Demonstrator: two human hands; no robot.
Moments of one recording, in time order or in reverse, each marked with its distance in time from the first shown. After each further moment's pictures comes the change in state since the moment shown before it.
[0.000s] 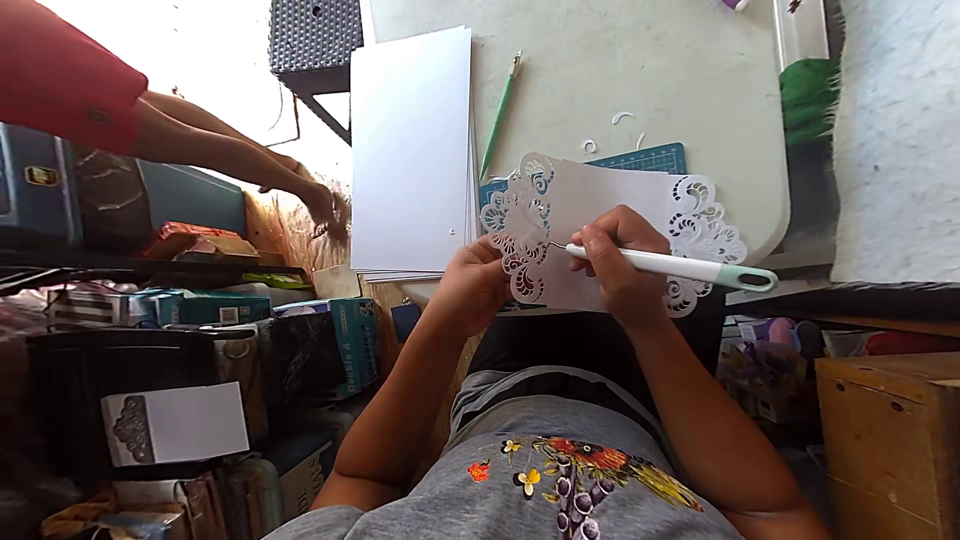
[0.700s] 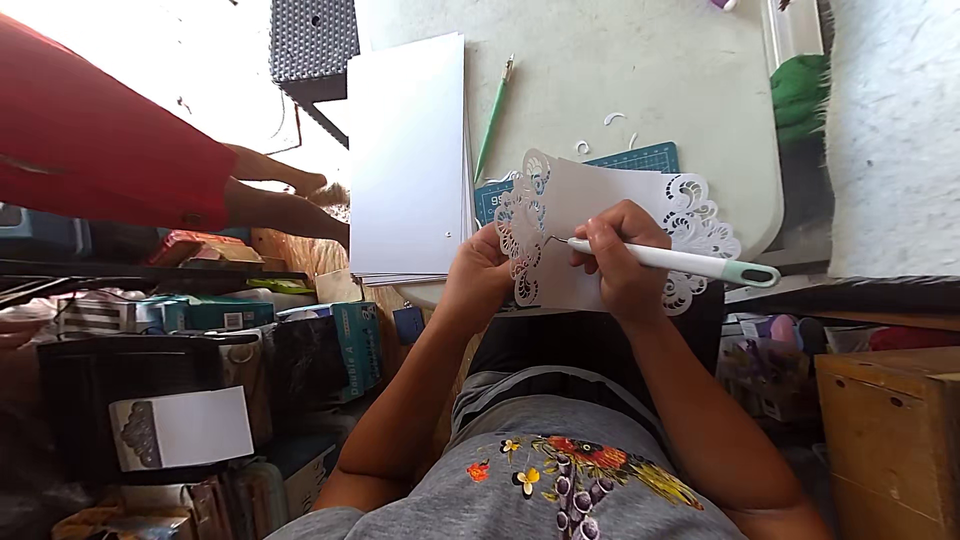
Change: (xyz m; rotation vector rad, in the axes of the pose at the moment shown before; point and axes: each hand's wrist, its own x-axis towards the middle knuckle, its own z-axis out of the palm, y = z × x) left_hand 0.007 -0.005 0.013 0.305 0.046 0.220; right_hand 0.001 0.000 -0.001 0.071 0.072 0.015
